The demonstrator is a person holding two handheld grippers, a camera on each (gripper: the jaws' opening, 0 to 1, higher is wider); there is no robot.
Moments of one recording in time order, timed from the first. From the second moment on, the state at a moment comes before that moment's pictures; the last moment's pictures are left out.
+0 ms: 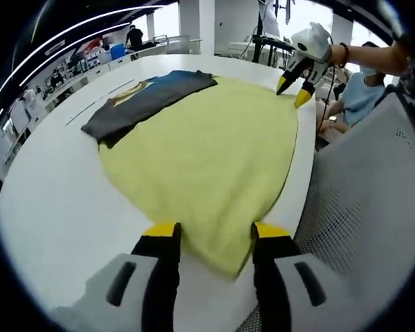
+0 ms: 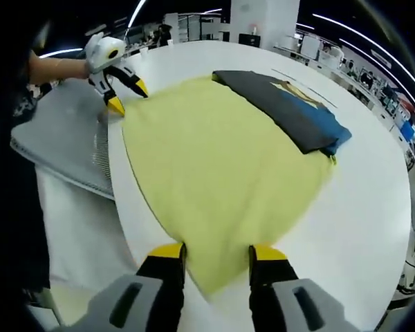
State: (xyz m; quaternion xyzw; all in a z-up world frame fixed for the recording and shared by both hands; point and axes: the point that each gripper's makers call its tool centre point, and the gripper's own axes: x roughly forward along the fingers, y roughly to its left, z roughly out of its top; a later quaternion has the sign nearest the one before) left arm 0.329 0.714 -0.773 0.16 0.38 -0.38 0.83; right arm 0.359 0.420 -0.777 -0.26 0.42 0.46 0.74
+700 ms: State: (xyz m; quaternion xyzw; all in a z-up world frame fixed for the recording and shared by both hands) left arm 0.330 0.713 -0.772 0.16 0.39 -0.38 0.83; right arm 0.357 0.420 -0.776 -0.25 0.42 0.46 0.75
